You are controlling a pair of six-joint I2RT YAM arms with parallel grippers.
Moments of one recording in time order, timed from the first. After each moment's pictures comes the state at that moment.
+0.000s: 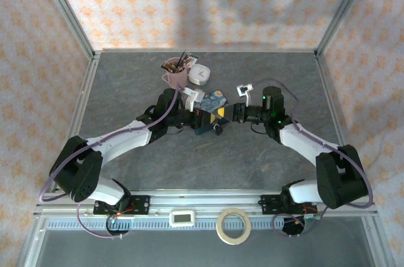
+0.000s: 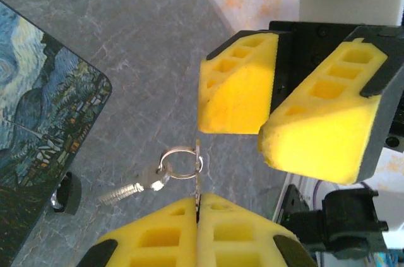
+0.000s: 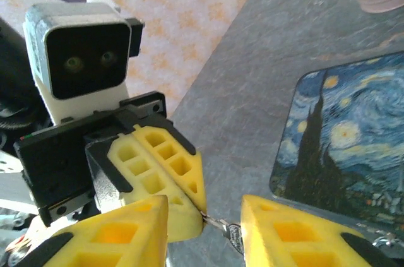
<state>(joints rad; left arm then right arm) -0.58 1.44 0.84 0.13 0.62 -0.54 0.33 1.34 0.65 0.33 -1.00 0.59</state>
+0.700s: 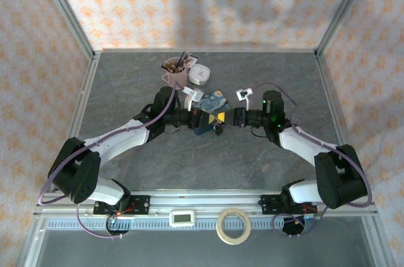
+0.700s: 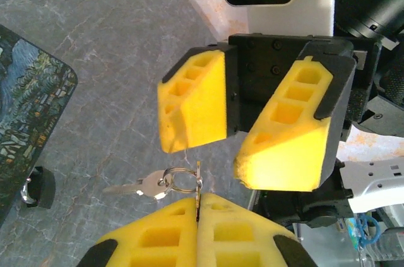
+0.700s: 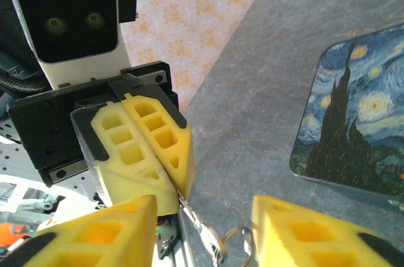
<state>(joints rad) -0.55 1.43 0.84 0.13 0.73 -0.54 0.33 1.34 0.61 0.41 -1.03 0.64</state>
